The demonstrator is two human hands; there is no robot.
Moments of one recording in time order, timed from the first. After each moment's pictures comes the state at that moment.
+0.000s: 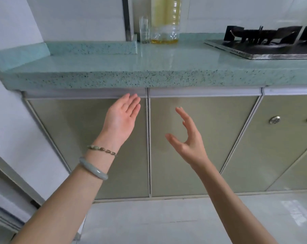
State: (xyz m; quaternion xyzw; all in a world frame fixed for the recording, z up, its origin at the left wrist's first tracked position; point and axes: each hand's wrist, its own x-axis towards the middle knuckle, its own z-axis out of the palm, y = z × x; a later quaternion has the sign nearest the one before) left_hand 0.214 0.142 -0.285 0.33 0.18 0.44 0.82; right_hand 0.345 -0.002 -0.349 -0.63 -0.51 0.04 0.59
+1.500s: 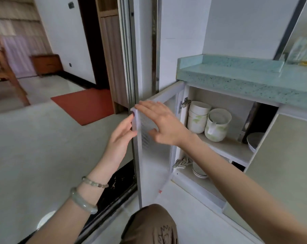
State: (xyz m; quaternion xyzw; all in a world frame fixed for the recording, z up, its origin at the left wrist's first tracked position) left_hand -0.095 -0.019 -0.304 0.51 0.45 0.61 0.40; right_hand 0.056 0.060 -0.274 -0.28 -0.92 -0.02 0.27
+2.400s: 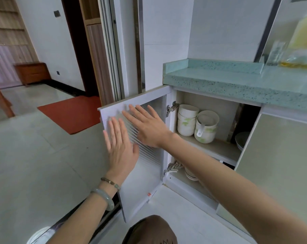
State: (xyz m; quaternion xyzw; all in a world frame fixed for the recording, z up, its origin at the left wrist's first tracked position) left_hand -0.074 0.050 -0.373 0.65 0.65 0.35 -0.17; right_hand 0.054 0.092 -0.292 -0.36 -0.91 -0.16 0.14
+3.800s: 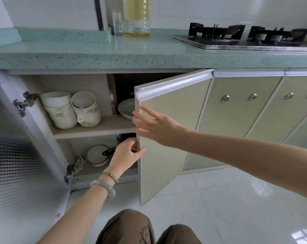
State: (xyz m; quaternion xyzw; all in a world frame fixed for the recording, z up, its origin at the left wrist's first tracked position) left_hand 0.203 0.032 -0.445 0.87 0.28 0.26 0.31; right_hand 0.333 -0.074 -0.327 -0.44 -0.66 -0.53 -0.30
